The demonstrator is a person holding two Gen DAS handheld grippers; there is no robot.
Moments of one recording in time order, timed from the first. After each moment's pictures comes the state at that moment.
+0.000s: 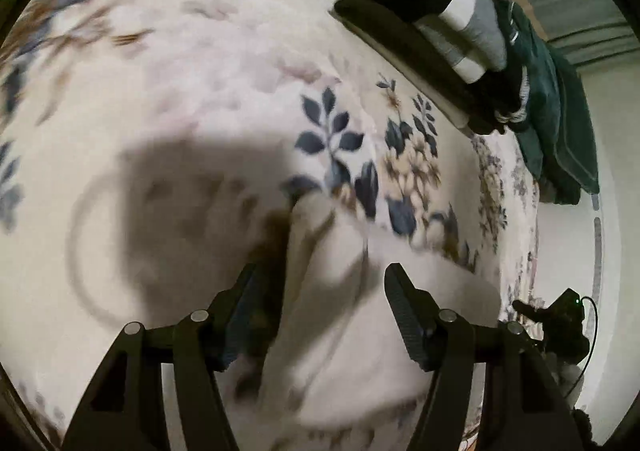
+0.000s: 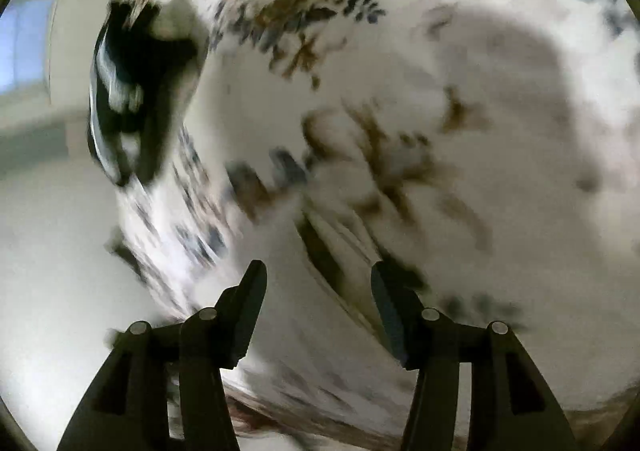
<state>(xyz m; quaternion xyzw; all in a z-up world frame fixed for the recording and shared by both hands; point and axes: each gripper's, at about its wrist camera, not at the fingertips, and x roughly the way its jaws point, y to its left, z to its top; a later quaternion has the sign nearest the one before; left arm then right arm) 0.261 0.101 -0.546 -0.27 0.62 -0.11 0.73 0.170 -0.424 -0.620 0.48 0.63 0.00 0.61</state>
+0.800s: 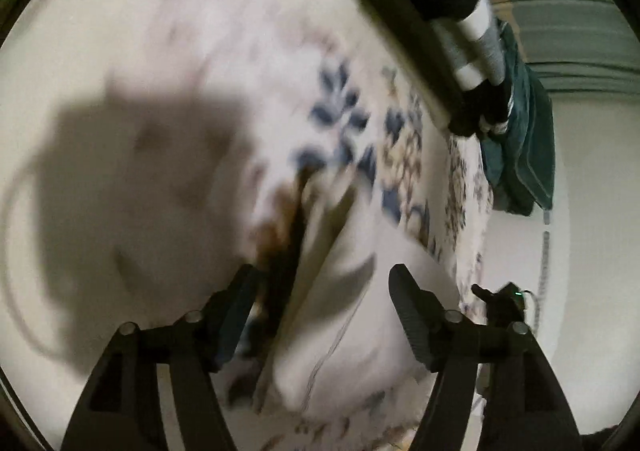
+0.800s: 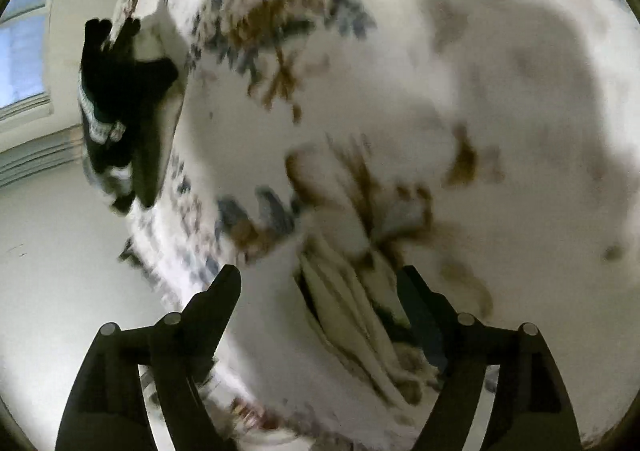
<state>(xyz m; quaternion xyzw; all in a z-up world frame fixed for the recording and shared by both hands) 0.228 0.140 -0.586 -0.39 0.61 -0.17 0.66 0.181 -0.443 -0.652 0.50 0.64 0.03 0.59</state>
